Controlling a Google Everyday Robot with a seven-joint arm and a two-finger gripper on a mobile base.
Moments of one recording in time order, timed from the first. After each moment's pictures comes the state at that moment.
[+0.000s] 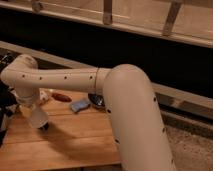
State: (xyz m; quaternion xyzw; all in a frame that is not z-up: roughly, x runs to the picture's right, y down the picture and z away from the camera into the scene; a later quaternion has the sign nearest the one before) arm -0.356 0.092 0.702 -0.34 -0.07 0.15 0.92
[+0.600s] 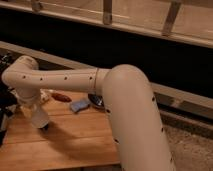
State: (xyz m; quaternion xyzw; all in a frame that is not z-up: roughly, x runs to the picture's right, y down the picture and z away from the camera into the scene) arm -0.358 0.099 0.704 -0.34 -0.07 0.15 0.92
